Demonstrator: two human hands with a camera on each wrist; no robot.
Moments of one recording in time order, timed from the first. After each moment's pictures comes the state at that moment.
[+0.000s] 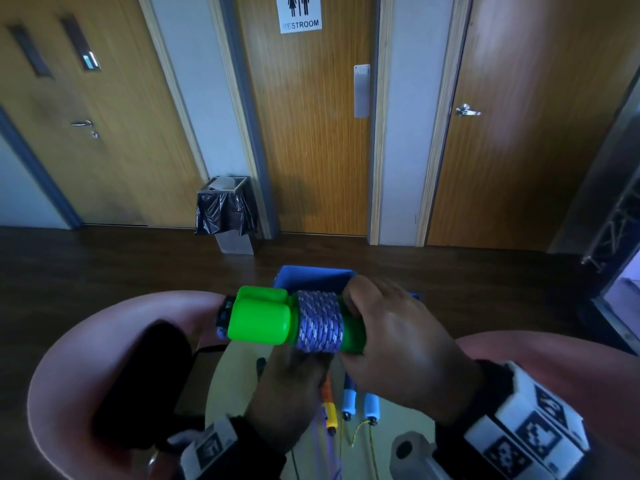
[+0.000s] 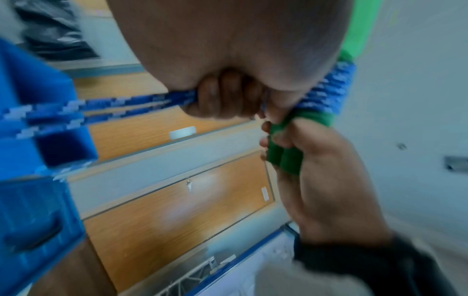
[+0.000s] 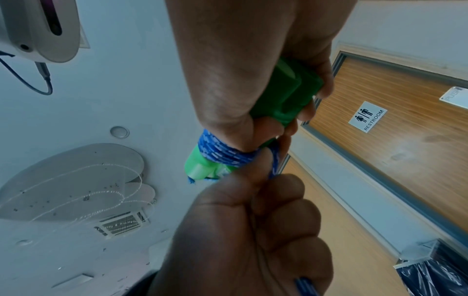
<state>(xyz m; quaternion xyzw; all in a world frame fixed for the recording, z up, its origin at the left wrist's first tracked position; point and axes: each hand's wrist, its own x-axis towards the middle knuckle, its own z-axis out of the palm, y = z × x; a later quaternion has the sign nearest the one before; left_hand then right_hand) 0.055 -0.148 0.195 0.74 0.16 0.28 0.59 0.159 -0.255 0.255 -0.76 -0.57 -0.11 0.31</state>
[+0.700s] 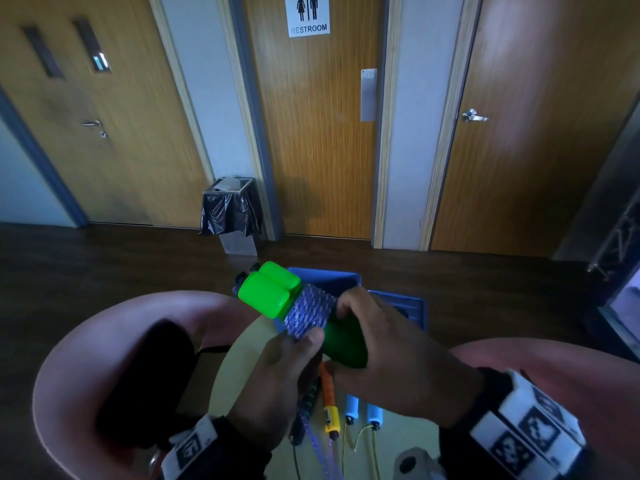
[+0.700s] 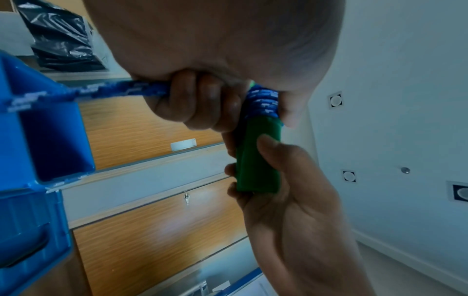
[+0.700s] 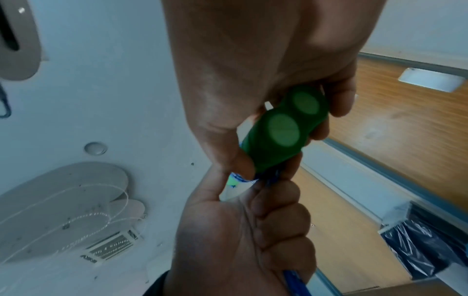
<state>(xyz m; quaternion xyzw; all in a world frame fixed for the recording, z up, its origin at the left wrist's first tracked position) 0.045 -0.123 0.189 0.63 0.24 0.26 0.69 0.160 -0.249 0.248 -0.76 -0.56 0.08 0.34</state>
